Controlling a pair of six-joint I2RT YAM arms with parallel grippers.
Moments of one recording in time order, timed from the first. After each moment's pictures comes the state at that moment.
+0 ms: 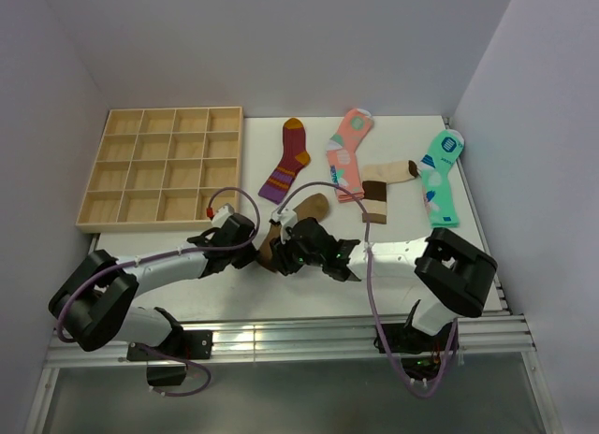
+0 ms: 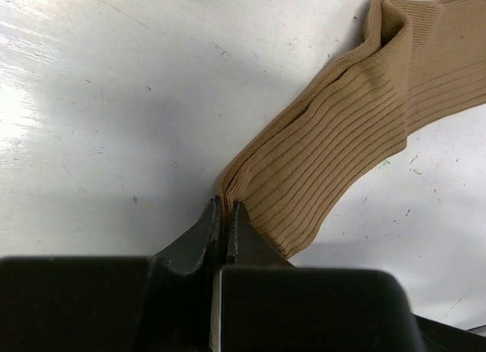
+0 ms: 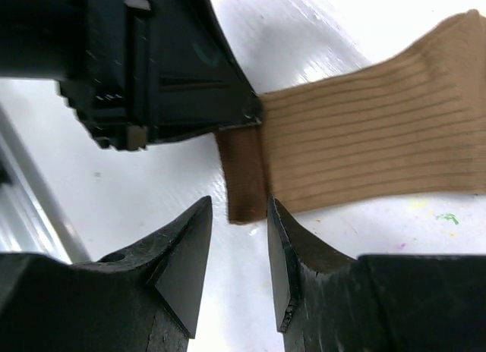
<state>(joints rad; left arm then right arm) -0.72 1.37 0.57 -0.14 -0.20 -1.16 0.99 1.55 0.69 0.28 -0.08 0.30</state>
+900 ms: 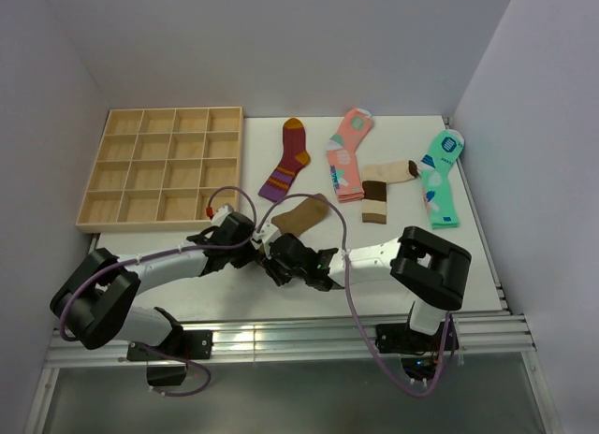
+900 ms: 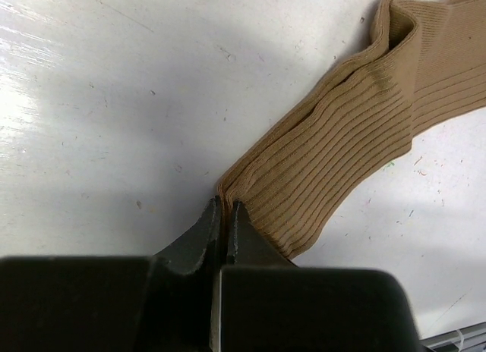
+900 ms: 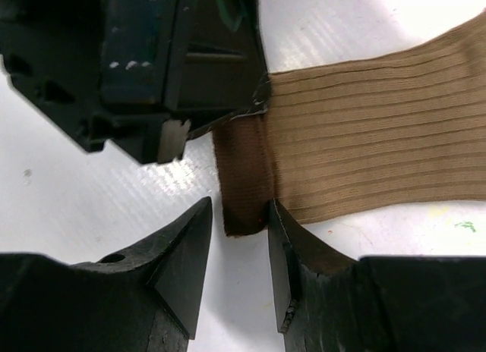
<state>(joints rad) -0.70 1.38 0.58 -0.14 -0.18 -1.14 1.13 1.69 0.77 0.21 0.14 0.20</state>
